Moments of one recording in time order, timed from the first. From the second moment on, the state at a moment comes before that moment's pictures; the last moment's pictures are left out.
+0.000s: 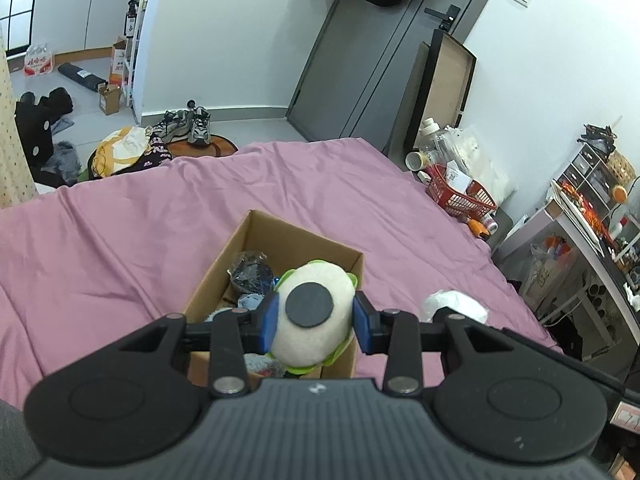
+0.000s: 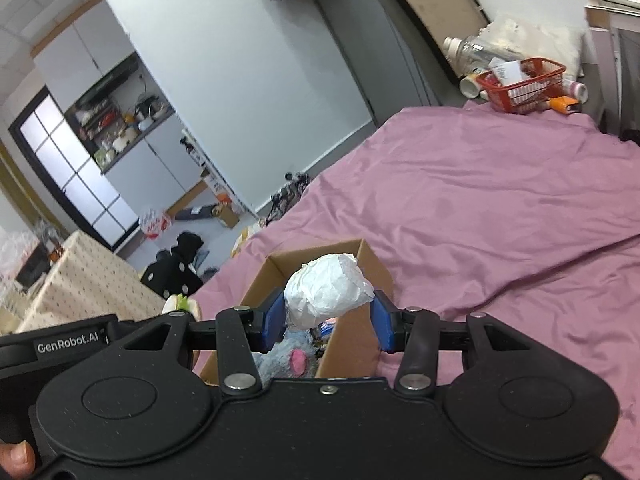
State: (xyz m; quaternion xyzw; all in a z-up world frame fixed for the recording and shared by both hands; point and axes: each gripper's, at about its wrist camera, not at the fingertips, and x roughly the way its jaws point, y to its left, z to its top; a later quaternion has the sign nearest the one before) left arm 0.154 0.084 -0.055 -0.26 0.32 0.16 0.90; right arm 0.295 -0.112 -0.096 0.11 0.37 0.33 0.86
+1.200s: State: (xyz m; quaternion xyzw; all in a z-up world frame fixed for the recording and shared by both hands) left arm 0.207 0.126 -0.097 -0.27 0.37 0.11 0.88; right arm 0.303 -0.084 -0.142 0.08 0.45 0.31 0.83
